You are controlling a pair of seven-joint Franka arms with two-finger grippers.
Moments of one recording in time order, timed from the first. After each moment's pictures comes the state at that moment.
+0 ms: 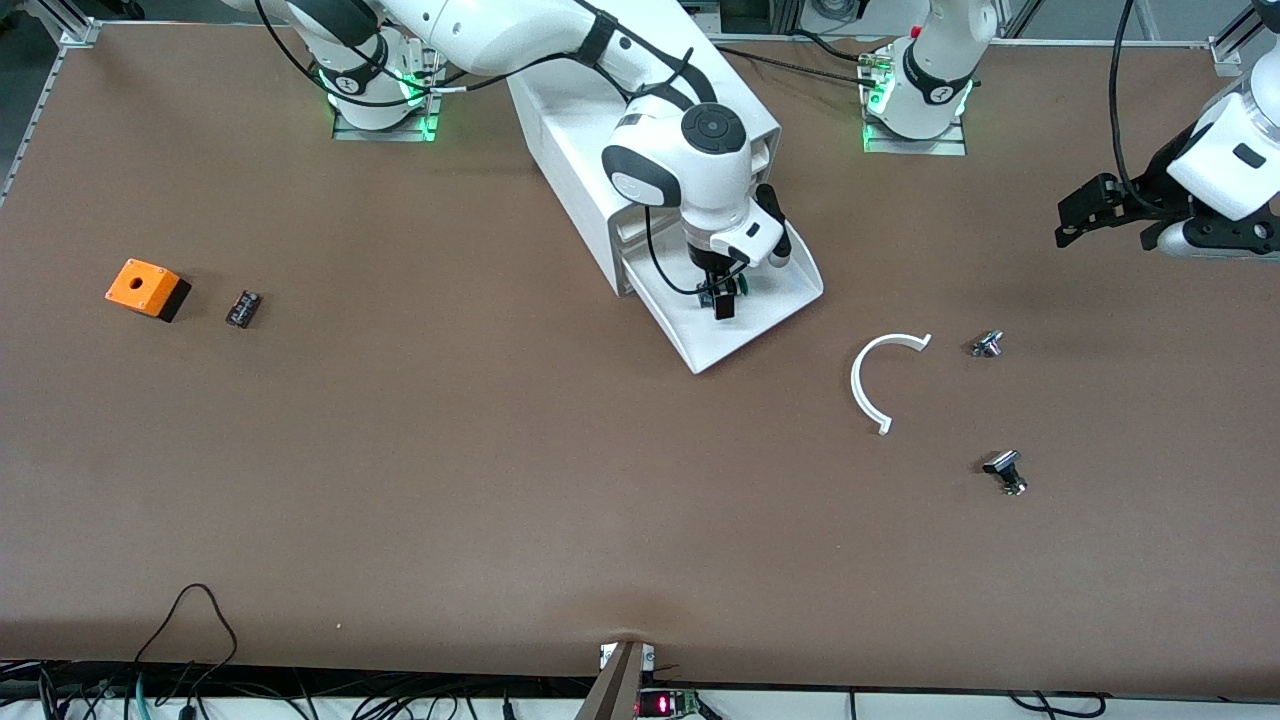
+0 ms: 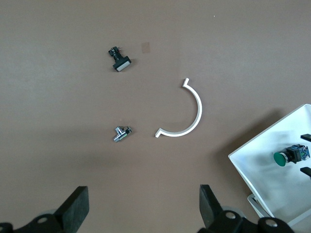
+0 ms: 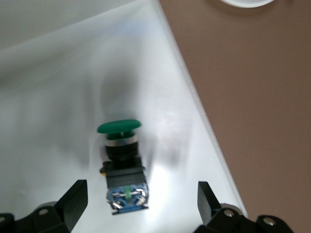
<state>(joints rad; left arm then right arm) 0.18 -0.09 -0.20 -1.75 -0.04 1.65 -0.01 0.72 0.84 0.35 -1.24 -0.38 2.19 -0.56</state>
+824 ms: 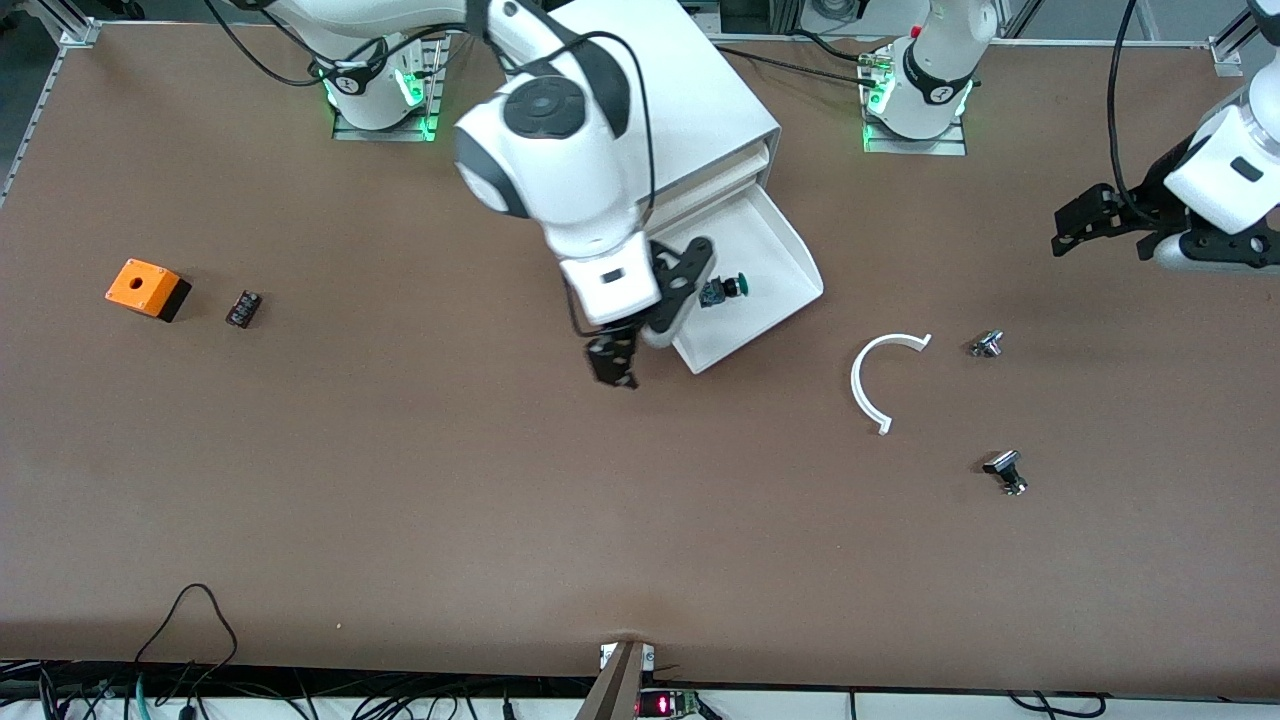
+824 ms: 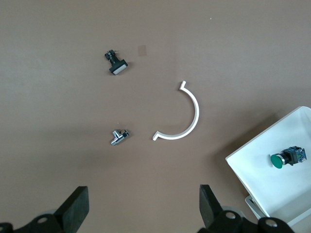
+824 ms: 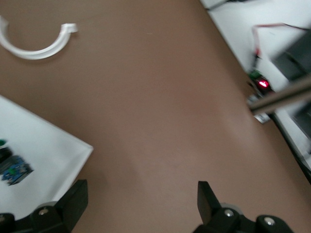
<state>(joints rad) 0.18 -0.03 -0.20 -1.71 -0.04 1.64 -0.01 0.46 0.63 0.32 -1.19 -0.25 2.17 -0.22</state>
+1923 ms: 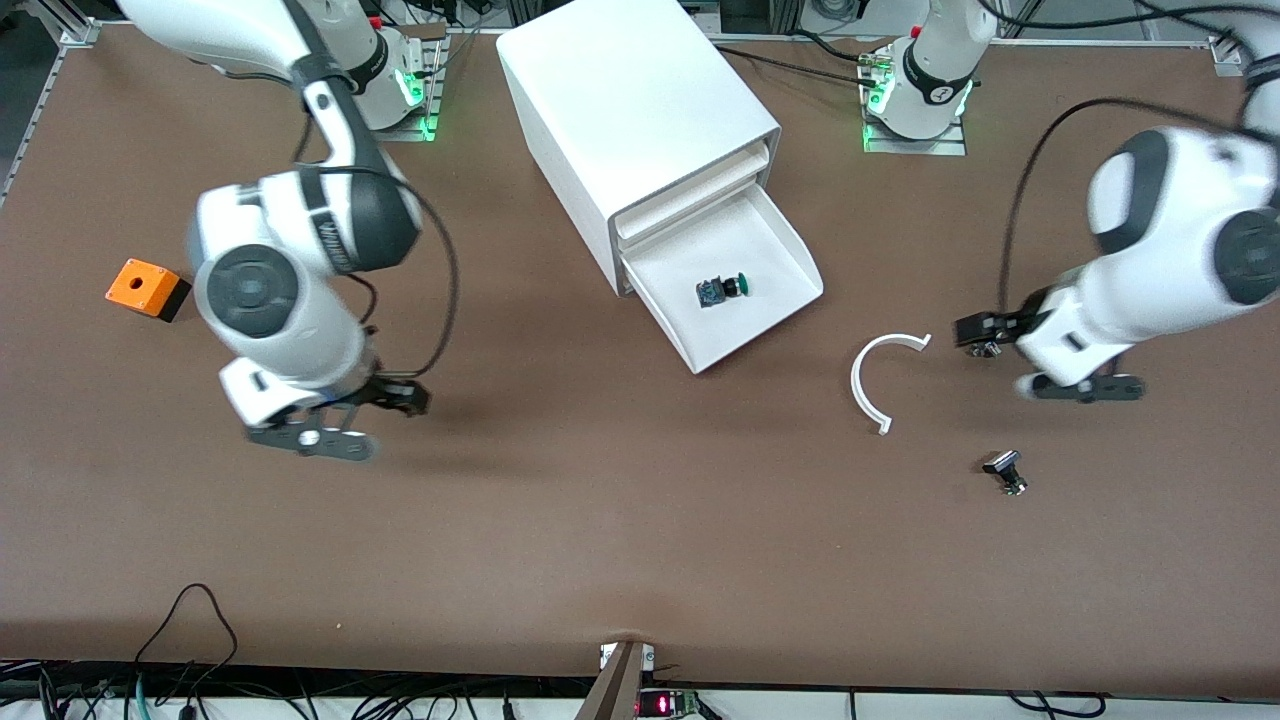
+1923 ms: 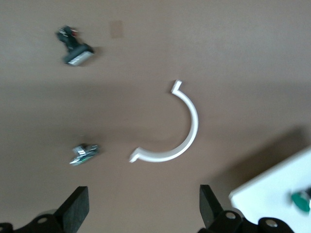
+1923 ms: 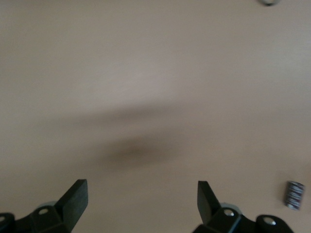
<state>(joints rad) 0.07 0.26 -0.21 -1.80 -0.02 1.91 -0.22 0.28 0.52 0.01 -1.32 -0.16 1.81 0.54</state>
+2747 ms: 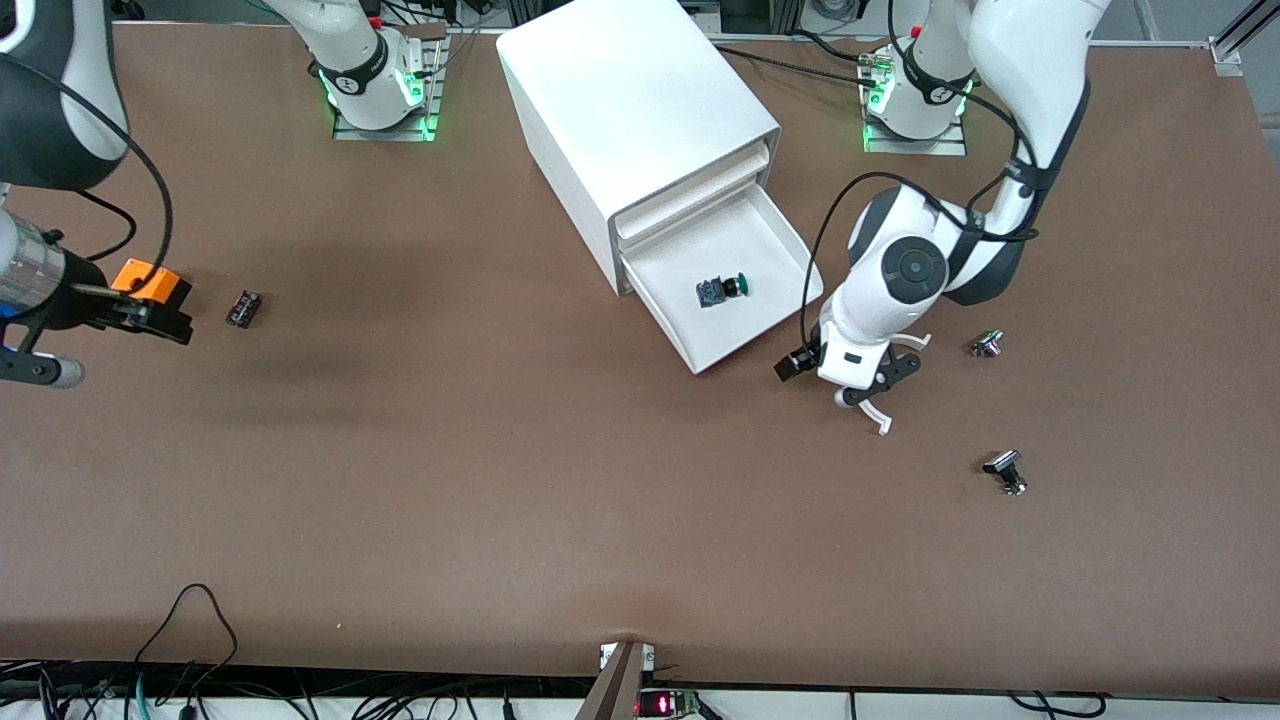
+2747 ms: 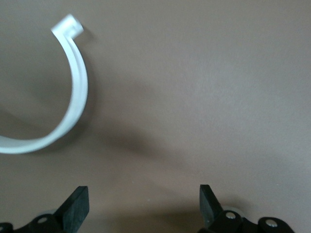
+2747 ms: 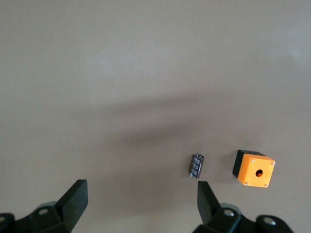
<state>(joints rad) -0.22 0.44 -0.21 -1.99 -0.02 2.41 -0.95 0.00 0.22 -0.02 -1.52 -0.08 1.68 0.10</state>
